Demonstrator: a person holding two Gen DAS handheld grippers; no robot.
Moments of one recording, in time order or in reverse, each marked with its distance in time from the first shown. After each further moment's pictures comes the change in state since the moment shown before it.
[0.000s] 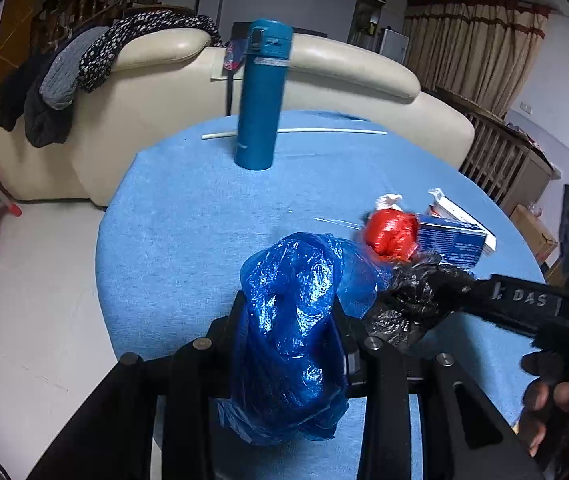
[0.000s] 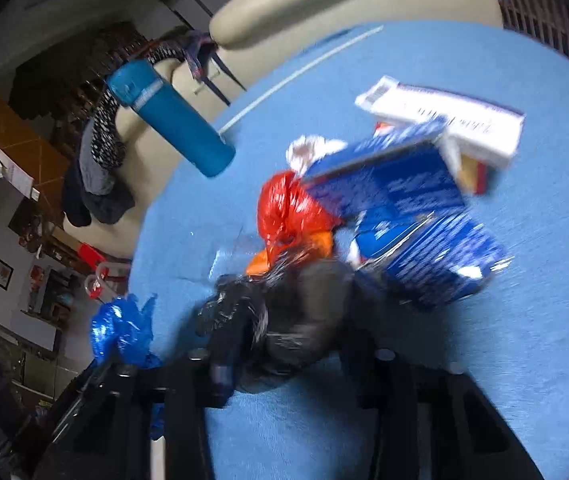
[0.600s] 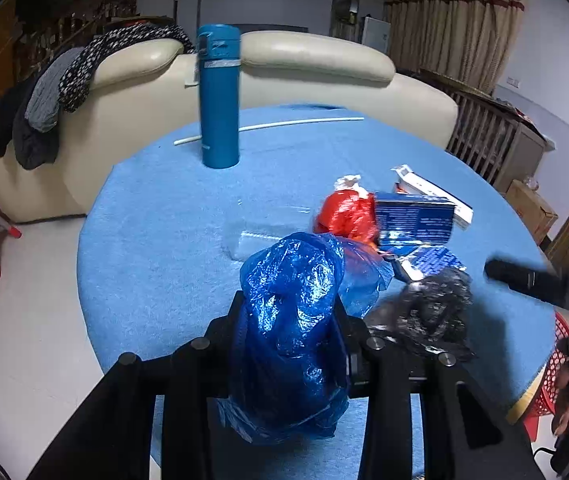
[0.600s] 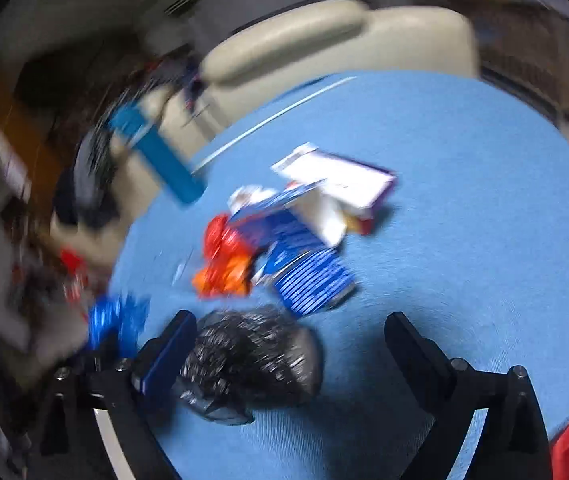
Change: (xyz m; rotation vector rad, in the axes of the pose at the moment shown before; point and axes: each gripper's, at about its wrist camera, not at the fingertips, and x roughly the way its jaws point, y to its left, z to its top) left arm -0.001 -0.041 -0.010 0.069 0.017 0.021; right arm -0.080 -0.044 -0.008 -0.148 -0.075 -0.090
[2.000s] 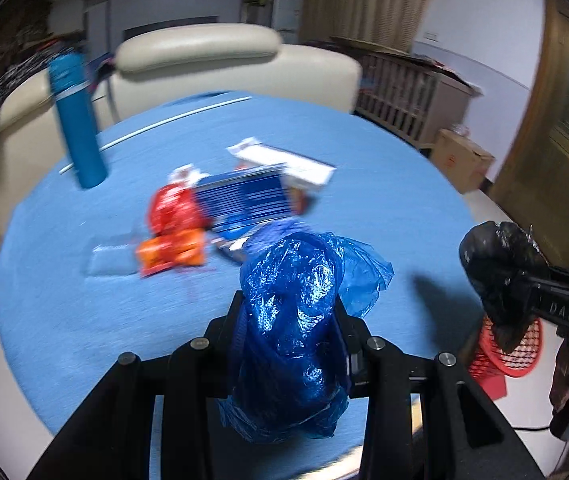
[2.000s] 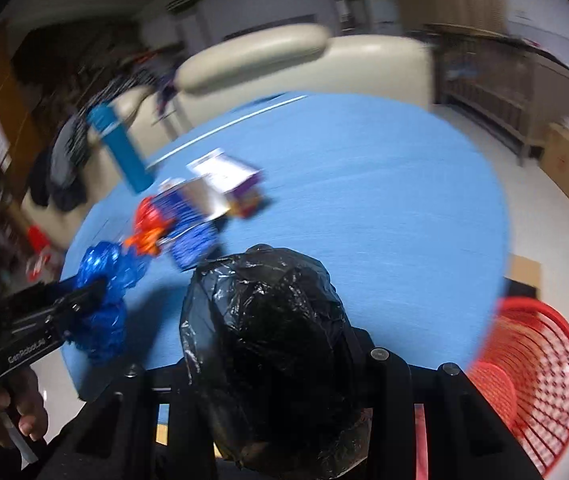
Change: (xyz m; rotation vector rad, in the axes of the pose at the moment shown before) left arm -0.006 -0.136 -0.004 0.239 0.063 -0.241; right arm -0.118 -0.113 -0.040 0.008 -0.093 -0.168
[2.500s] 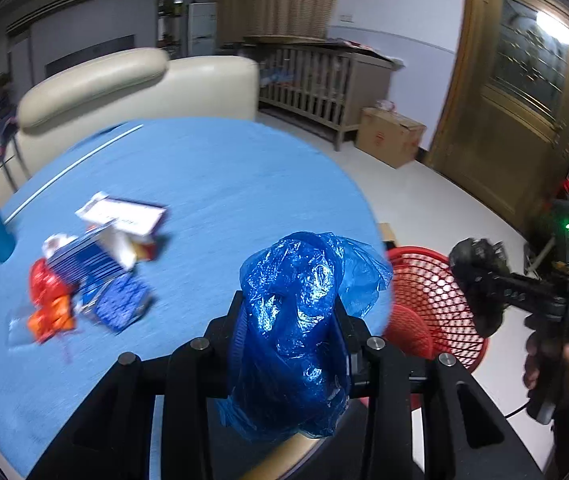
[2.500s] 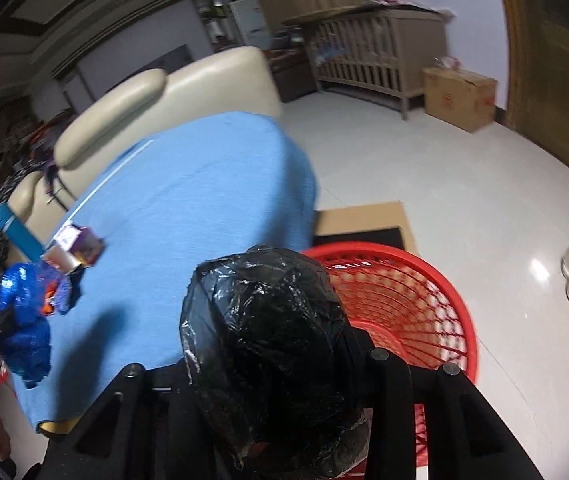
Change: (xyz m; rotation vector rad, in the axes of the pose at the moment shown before) left arm 0.017 -0.126 0.032 0.198 0.009 -0.184; right arm -0.063 -0.167 -0.049 0.327 -0.041 -0.243
